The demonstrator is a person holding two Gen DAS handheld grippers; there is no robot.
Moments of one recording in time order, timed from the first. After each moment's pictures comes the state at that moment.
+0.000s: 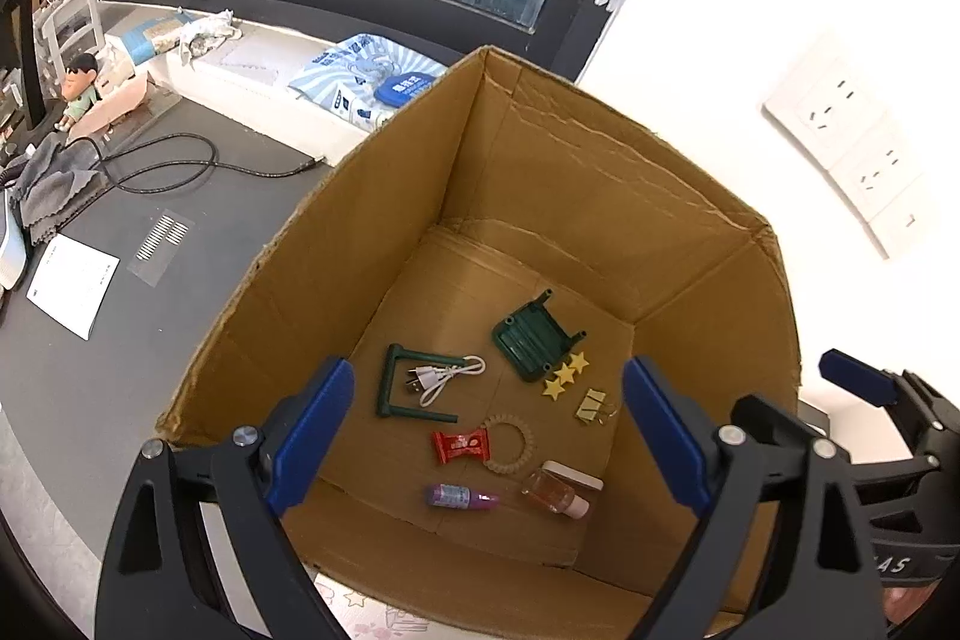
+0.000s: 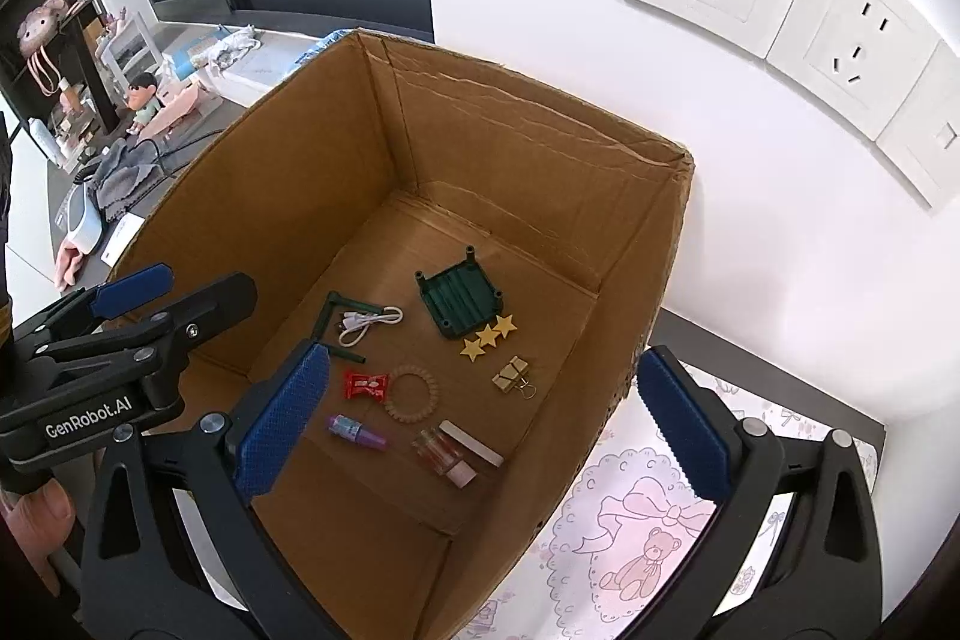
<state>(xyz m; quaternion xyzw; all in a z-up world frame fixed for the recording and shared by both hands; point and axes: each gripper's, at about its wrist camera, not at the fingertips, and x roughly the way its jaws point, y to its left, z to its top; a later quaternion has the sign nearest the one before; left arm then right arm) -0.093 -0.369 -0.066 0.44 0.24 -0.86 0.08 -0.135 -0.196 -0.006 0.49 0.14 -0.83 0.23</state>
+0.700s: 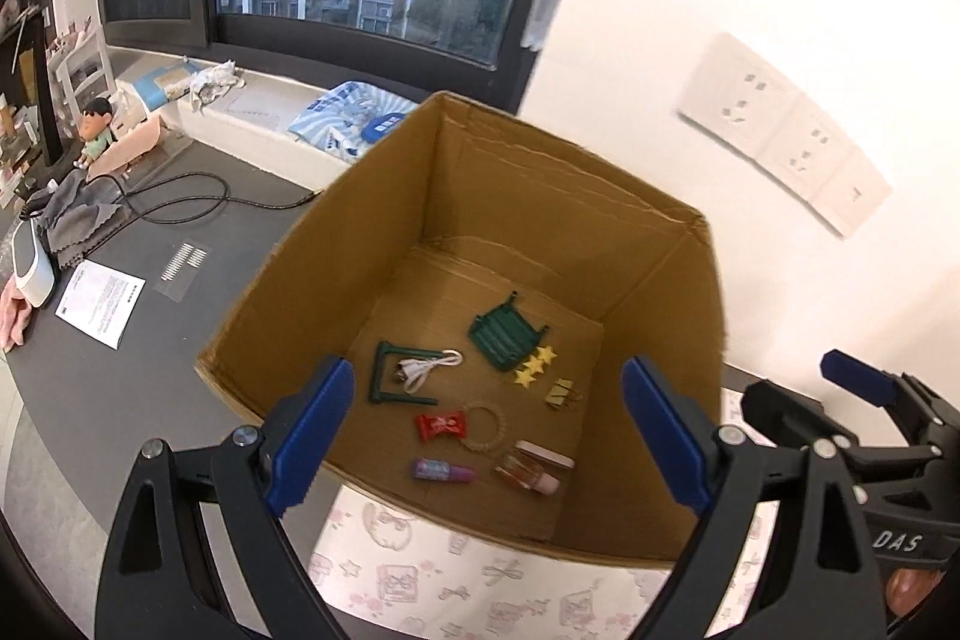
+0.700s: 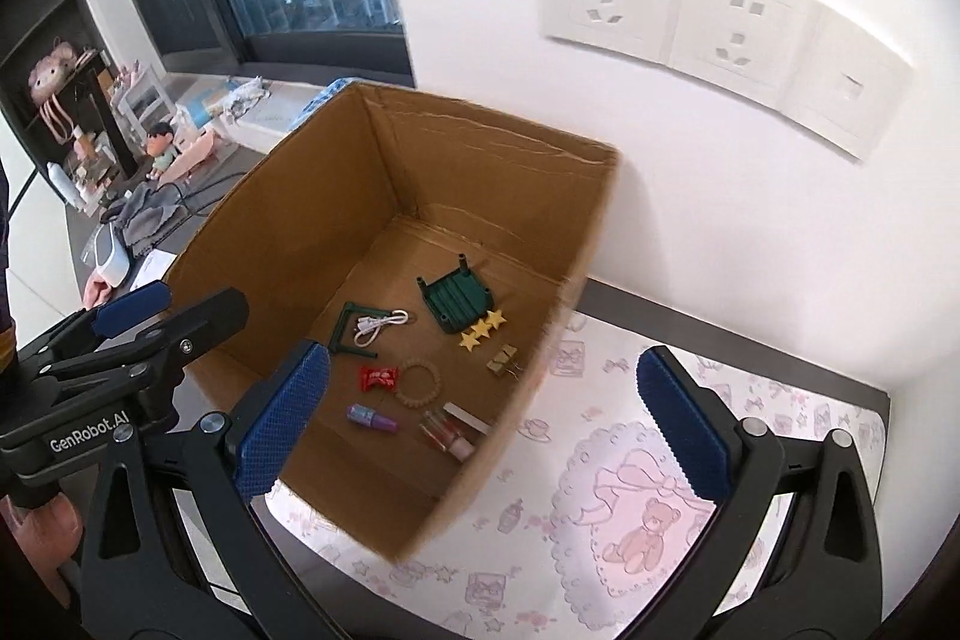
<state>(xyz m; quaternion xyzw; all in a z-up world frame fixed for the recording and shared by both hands) -0.055 -0.324 -0.016 0.41 0.20 -0.88 0.08 -0.098 -0.139 0.034 0.46 0.08 -0.85 0.23</state>
